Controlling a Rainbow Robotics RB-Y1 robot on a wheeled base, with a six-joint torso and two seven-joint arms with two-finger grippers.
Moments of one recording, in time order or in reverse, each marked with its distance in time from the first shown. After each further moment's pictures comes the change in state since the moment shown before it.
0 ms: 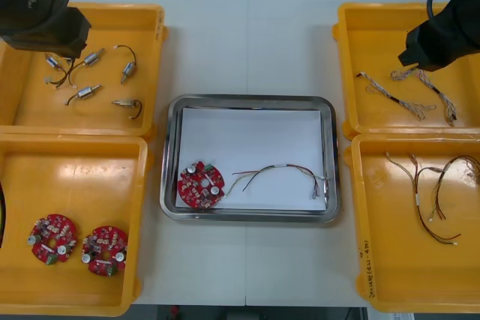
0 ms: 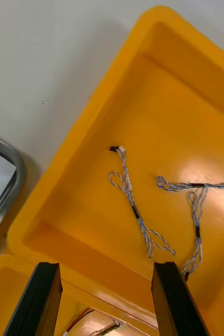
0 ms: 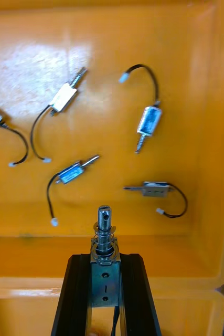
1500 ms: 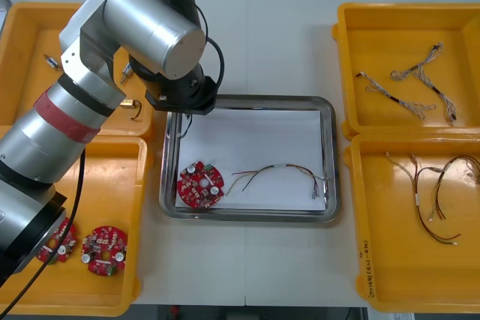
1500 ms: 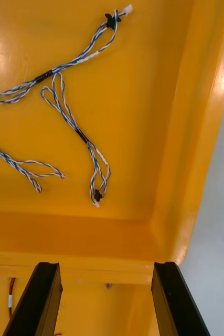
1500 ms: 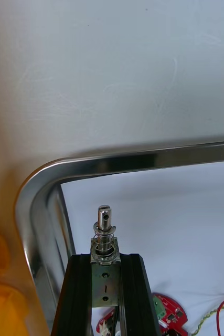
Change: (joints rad) right arm -0.037 -0.146 -0.235 0.547 0.099 -0.071 0.072; left arm 0.015 -0.259 -0.448 0.022 -0.057 -0.197 0.375
